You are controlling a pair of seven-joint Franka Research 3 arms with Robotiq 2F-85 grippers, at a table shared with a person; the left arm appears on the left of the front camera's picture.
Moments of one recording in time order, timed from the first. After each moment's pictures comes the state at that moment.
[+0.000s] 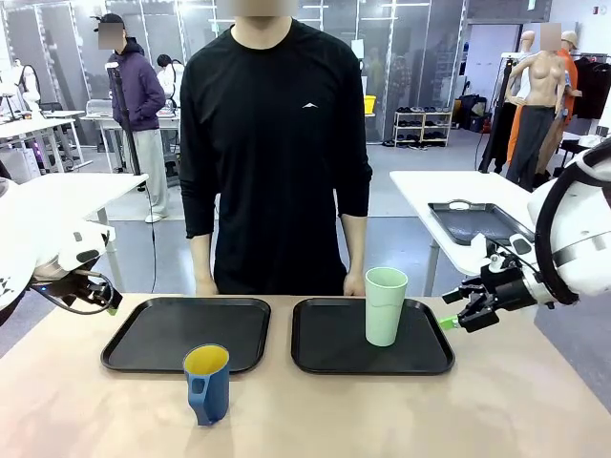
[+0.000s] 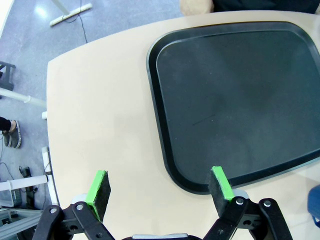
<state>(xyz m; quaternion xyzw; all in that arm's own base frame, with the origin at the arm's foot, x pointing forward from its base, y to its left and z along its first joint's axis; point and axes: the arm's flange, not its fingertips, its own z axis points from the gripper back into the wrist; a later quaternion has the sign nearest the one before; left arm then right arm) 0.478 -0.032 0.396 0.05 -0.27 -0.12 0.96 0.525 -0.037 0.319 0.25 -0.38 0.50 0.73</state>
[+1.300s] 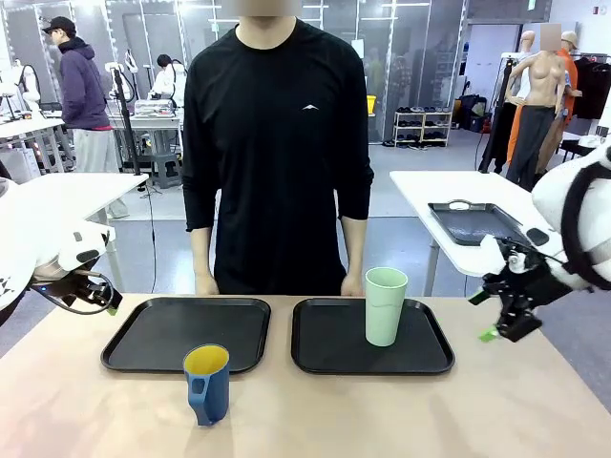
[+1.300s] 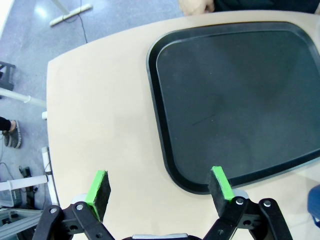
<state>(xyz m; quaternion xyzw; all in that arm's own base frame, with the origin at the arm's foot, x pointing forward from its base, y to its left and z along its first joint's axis) 0.478 -0.032 0.396 0.05 -0.27 -0.12 0.96 0.474 -0.049 0.378 0.12 -0.29 0.64 0.70</state>
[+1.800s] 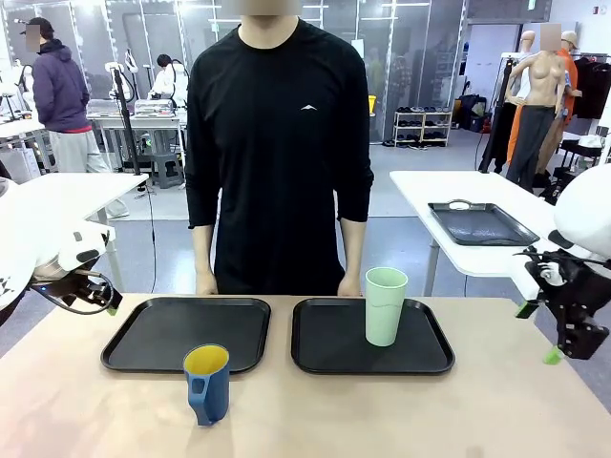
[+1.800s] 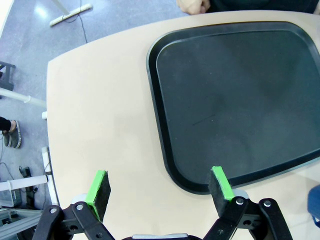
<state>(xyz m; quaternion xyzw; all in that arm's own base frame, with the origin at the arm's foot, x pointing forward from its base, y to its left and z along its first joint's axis) 0.478 -0.032 0.396 0.05 -0.27 -0.12 0.96 0.401 -0.050 0.425 0.01 -0.15 0.71 0.69</state>
